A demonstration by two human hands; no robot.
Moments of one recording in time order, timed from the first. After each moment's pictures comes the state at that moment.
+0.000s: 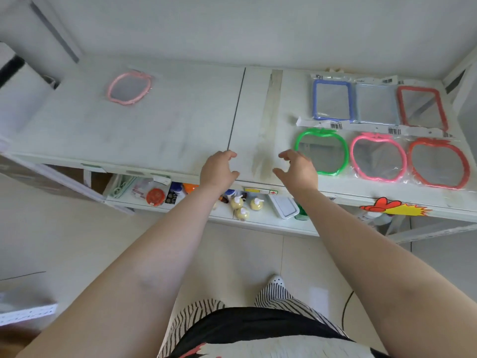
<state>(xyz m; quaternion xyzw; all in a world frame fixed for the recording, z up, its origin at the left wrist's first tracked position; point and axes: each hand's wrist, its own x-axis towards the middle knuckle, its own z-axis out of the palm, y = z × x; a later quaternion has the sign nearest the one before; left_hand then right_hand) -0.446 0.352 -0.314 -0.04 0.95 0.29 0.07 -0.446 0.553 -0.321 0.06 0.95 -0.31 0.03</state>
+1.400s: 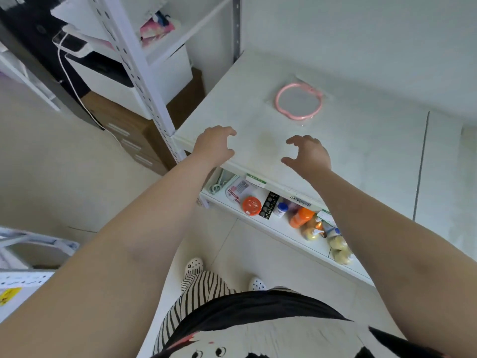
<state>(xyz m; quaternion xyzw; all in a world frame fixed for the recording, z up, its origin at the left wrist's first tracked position) -0.484 -0.148 -0.278 -0.11 0.97 0.21 0.05 -0.544 0.082 -0.291 -0.15 0.97 -0.17 0.08</state>
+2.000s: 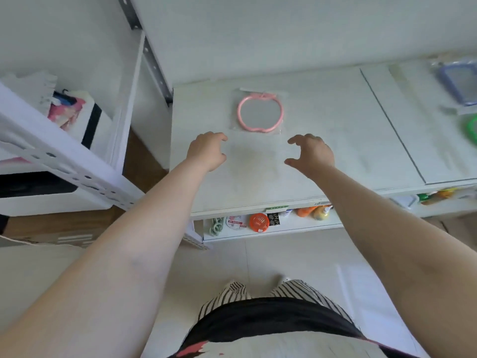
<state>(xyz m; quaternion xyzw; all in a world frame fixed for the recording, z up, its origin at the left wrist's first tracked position) -0.646 -0.217 -0.278 0.13 0.97 0.15 0.12 -0.571 0.030 -0.290 0.13 0.98 -0.18 0.04</state>
